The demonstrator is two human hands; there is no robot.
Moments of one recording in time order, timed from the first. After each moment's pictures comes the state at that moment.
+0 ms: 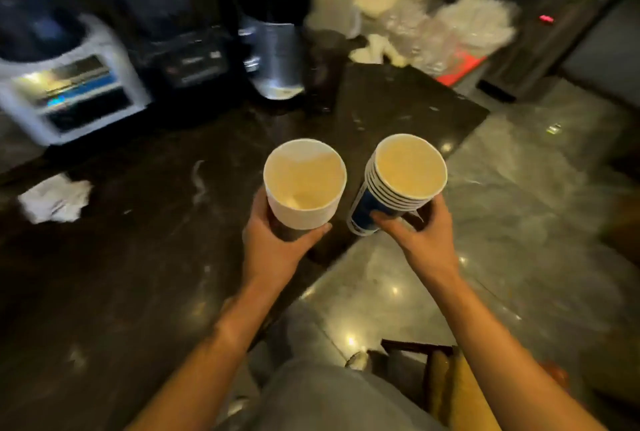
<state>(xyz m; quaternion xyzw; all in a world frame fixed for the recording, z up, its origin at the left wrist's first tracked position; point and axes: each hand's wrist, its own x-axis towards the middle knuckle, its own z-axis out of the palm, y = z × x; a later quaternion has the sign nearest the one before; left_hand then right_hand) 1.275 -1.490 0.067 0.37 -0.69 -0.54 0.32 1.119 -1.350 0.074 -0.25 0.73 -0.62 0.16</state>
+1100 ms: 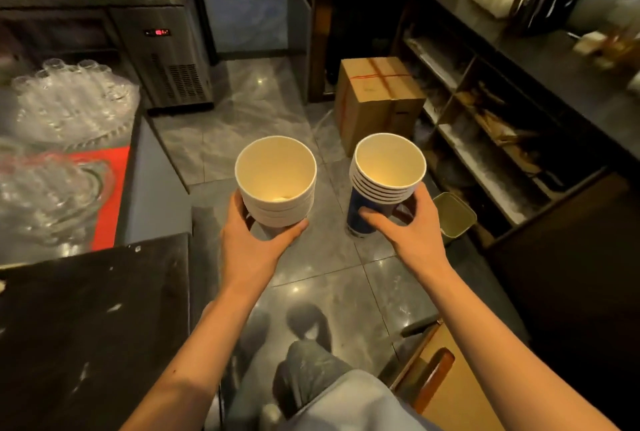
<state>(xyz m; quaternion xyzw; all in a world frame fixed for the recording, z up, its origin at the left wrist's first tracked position) 0.721 -1.344 0.084 -0.05 -0.77 -0.64 0.03 0.765 -1.117 0.089 0.12 0.81 -0.55 -0.19</state>
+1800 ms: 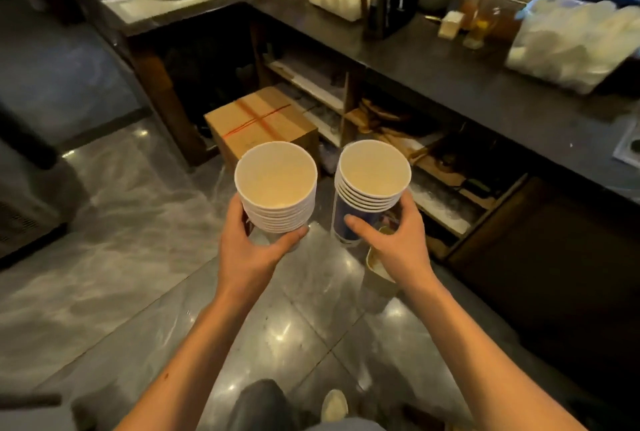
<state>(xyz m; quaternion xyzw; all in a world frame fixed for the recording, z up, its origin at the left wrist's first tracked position) 0.372 -0.944 0.090 -0.27 -0.74 -0.61 -0.10 0.506 -0.782 0.081 0.33 0.69 -0.57 -0.30</state>
